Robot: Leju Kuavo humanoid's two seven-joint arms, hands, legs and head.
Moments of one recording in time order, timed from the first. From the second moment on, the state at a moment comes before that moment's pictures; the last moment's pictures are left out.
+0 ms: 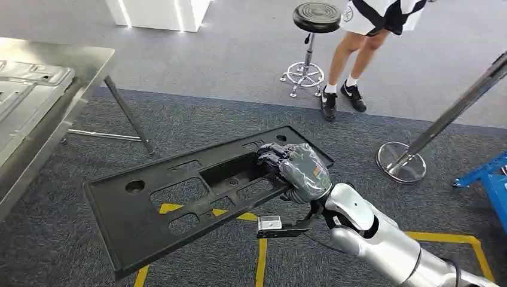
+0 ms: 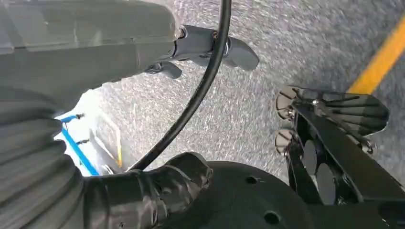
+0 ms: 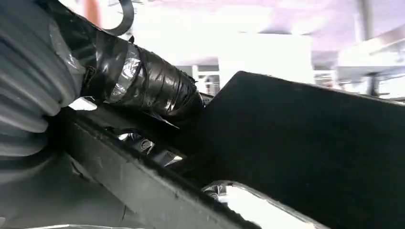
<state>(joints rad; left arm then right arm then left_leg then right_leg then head) 0.03 -0.10 0.29 -0.18 -0.15 -0.02 -0.10 -0.28 -0.52 0.46 -1.71 0.79 -0.12 -0.15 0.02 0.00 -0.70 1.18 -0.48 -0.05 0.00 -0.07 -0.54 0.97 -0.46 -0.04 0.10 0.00</state>
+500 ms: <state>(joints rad) 0.03 -0.10 0.29 -0.18 -0.15 -0.03 -0.10 -0.30 -0.52 0.47 -1.70 0.77 -0.09 -0.14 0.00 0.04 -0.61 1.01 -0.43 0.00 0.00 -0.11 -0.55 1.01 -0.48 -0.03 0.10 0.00</state>
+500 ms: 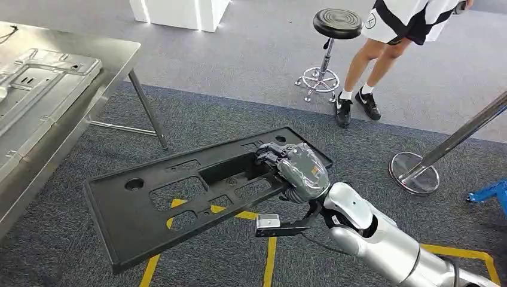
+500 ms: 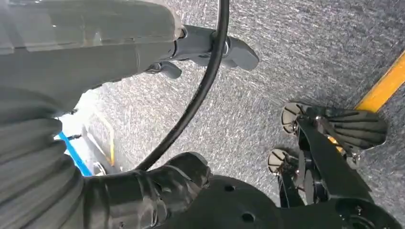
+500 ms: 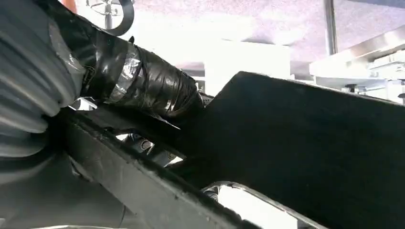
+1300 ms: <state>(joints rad) 0.03 -0.08 0.29 -0.18 -0.17 -0.06 -0.09 -0.35 -0.51 0.52 -1.68 0.78 -0.08 -0.13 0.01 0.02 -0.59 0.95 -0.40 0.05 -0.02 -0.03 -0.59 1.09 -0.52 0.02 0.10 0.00</state>
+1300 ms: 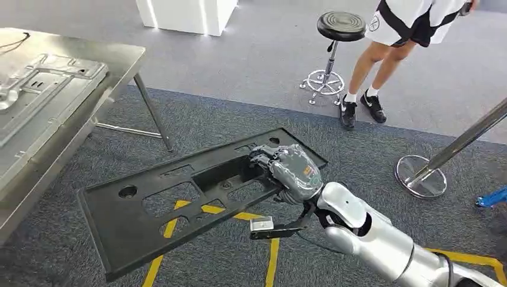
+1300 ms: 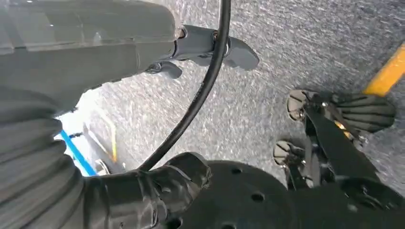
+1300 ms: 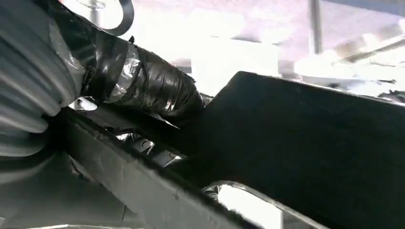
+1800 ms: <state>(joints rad) 0.03 -0.08 0.29 -0.18 -0.17 -0.06 -0.09 -0.35 -0.51 0.53 -1.66 0.79 -0.08 -0.13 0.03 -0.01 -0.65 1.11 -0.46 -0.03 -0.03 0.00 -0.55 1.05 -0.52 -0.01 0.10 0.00</state>
